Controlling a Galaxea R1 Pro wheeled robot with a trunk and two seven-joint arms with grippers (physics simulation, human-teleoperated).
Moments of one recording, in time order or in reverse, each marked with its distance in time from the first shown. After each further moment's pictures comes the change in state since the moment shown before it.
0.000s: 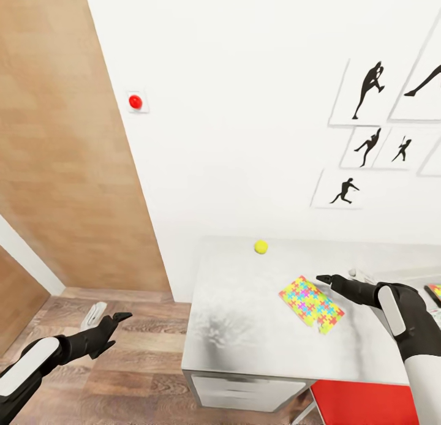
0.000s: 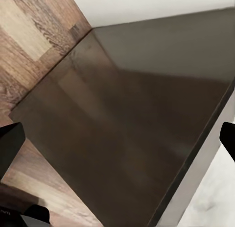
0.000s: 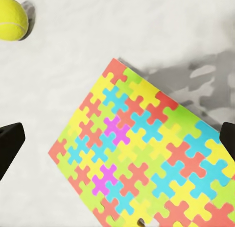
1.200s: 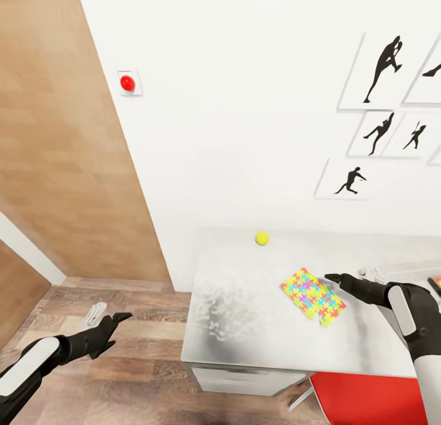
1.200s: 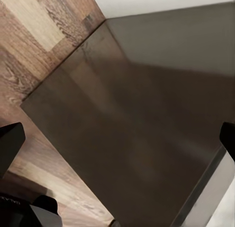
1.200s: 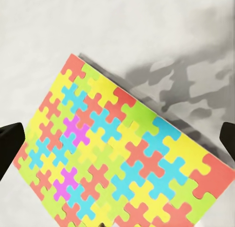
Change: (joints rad) left arm 0.000 0.000 -0.001 0.000 -0.001 0.000 0.000; right arm -0.002 -0.033 -0.028 0.001 -0.003 -0.002 0.001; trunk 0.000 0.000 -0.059
